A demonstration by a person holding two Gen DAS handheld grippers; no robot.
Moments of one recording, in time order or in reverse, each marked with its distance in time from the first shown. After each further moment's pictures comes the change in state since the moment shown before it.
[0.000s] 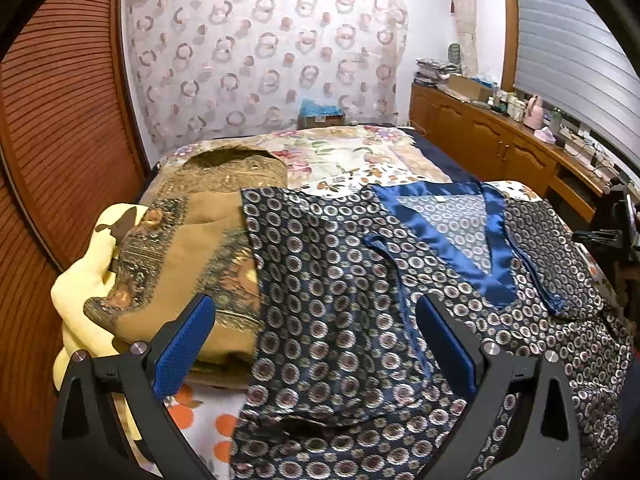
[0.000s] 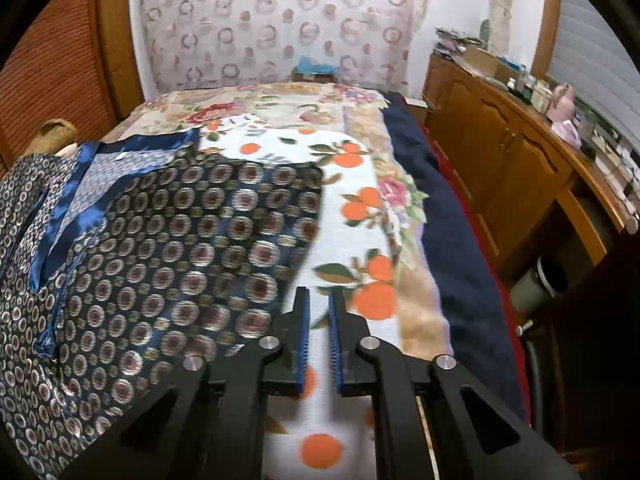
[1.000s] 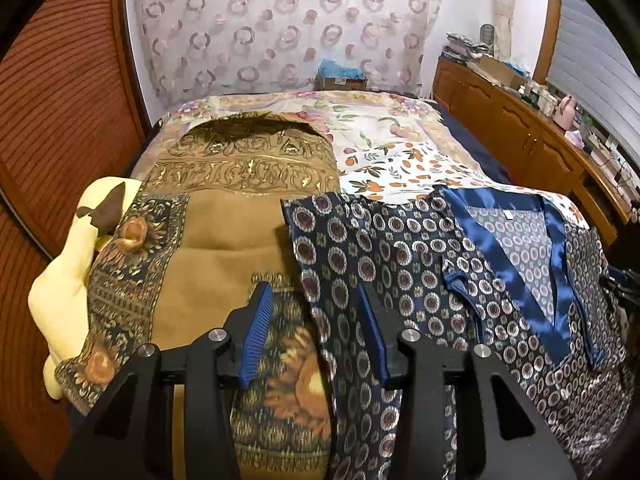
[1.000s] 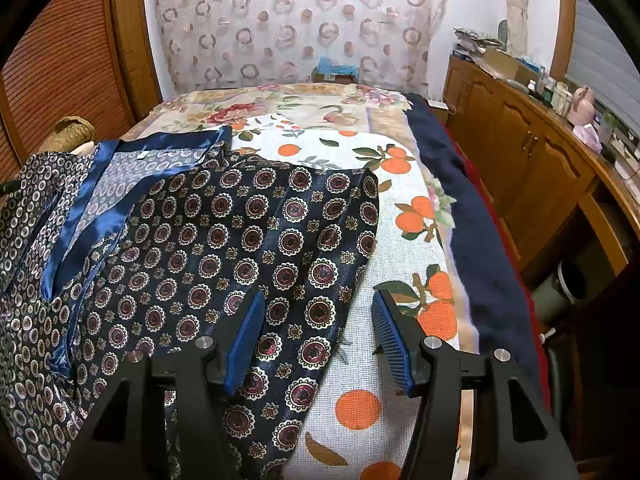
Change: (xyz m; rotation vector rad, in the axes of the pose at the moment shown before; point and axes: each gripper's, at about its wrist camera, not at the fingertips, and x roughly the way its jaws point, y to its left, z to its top) left arm 0.092 0.049 0.046 -0.083 0.171 0.000; right arm 0.016 0.026 0.008 -0.017 -0.011 0.062
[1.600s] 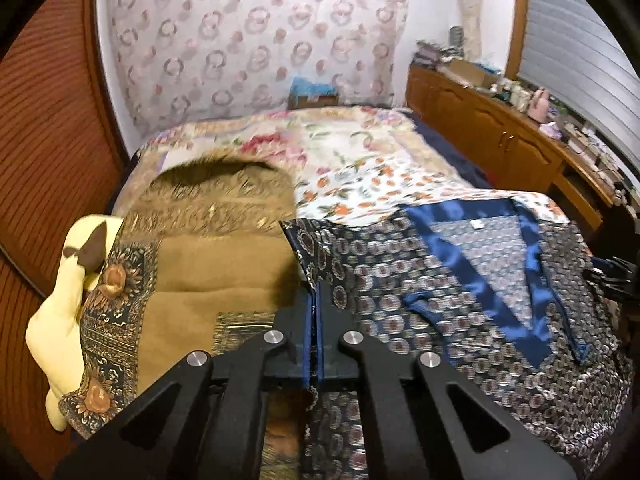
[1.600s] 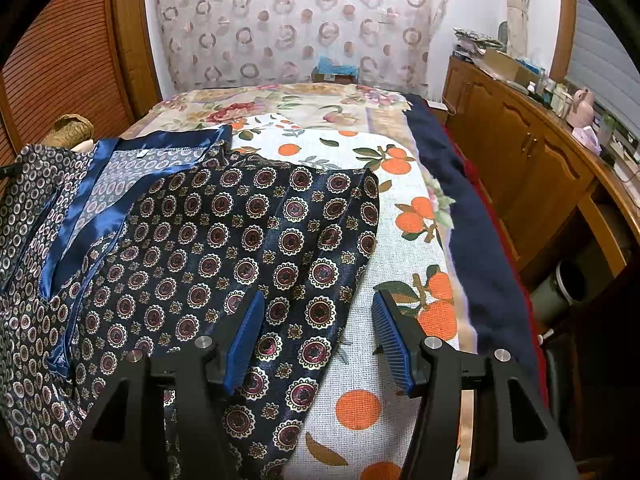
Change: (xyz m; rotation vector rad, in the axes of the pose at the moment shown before) left arm -0.019 -0.024 0.011 0.097 -0.085 -0.059; right arm 0.002 0.000 0.001 -0.005 0.000 -0.001
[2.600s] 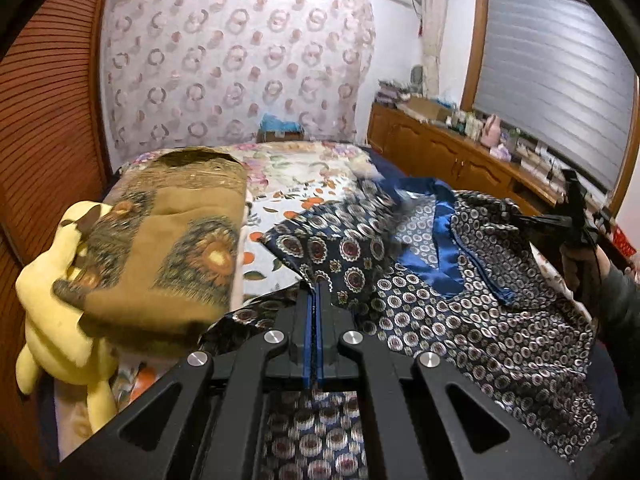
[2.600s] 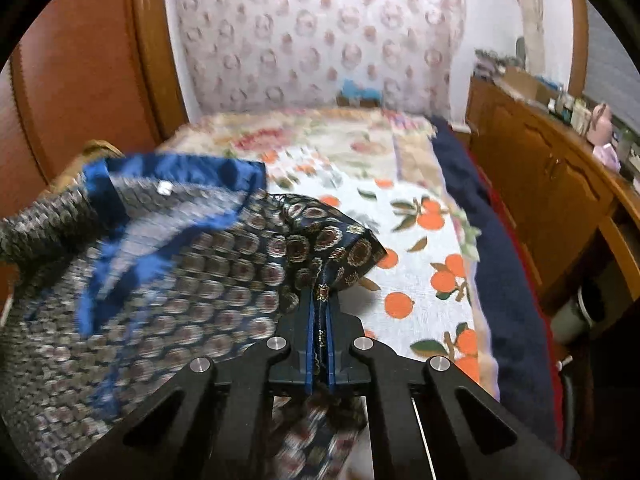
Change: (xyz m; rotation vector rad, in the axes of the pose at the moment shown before) left arm -0.106 -0.025 -0.106 -0.032 -0.174 -0.120; right arm -0.026 0.010 0.018 -0.013 -0.116 0.113
